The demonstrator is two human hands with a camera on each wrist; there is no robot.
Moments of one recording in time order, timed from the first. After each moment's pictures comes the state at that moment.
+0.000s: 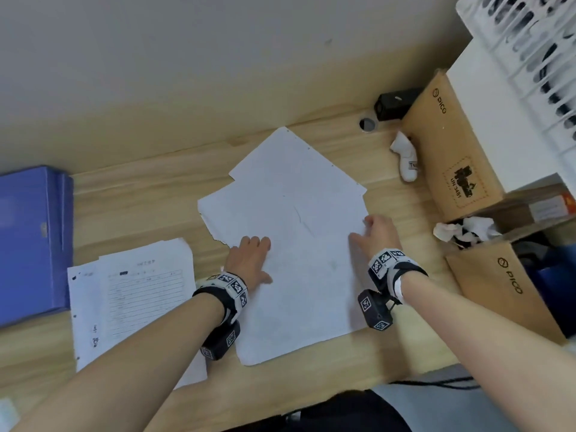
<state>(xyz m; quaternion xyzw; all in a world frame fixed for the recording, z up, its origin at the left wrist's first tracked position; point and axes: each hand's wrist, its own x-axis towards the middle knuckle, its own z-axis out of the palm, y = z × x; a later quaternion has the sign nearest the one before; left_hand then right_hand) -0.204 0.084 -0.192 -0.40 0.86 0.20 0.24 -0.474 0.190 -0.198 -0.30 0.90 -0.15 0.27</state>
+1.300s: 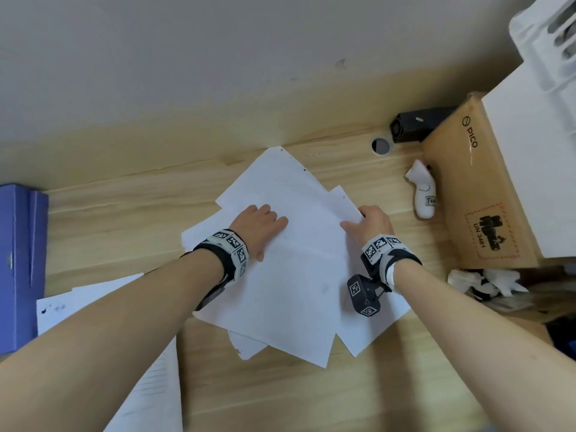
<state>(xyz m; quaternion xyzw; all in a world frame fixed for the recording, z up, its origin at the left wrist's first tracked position) -0.293 -0.043 -0.184 -0.21 0.94 0.06 0.28 -0.535 0.072 -0.222 -0.34 0.88 -0.12 0.32</state>
